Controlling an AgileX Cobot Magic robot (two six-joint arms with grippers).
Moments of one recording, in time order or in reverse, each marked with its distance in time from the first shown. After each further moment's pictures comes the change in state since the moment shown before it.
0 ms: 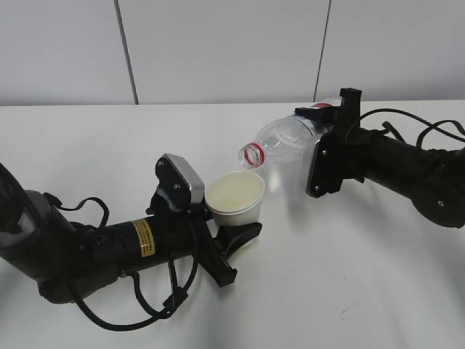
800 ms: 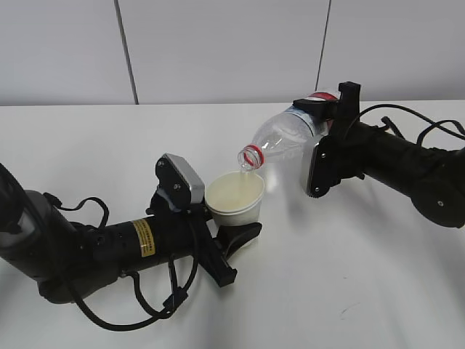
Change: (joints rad) left arm 0.000 0.000 0.000 0.000 0.001 0.000; right arm 0.000 0.000 0.000 0.001 -0.059 -0.109
